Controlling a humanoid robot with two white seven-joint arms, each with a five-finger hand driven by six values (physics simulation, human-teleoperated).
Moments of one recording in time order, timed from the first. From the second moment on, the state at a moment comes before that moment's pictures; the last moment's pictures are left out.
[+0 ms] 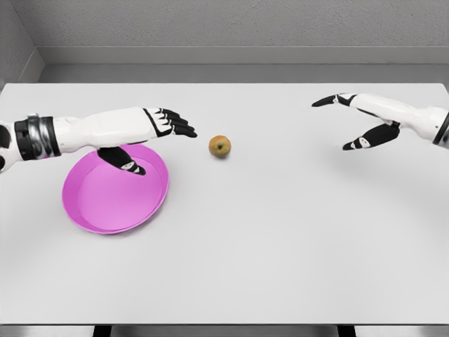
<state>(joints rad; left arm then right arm) -0.86 0.85 -0.99 -1.51 -0.09 -0.61 -0.32 -0.67 -0.78 0.59 -1.16 -0.14 -0.61 0.61</state>
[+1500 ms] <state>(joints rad) -1.04 0.30 -1.02 -0.90 -0.55 -0.61 -0.42 -0.66 -0.82 0.57 -1.22 -0.13 -0.61 0.61</state>
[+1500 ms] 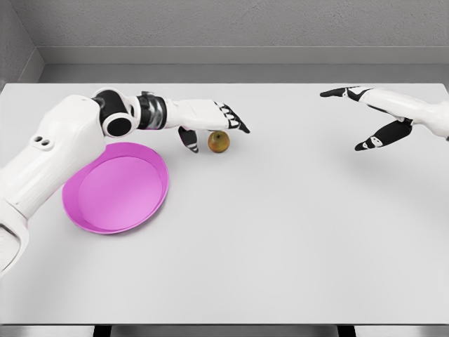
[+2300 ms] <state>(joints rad) -1.04 0.24 -1.02 -0.85 -0.62 -0.61 -0.41 -0.66 -0.82 0.57 -1.23 -0.13 -0.61 0.61</state>
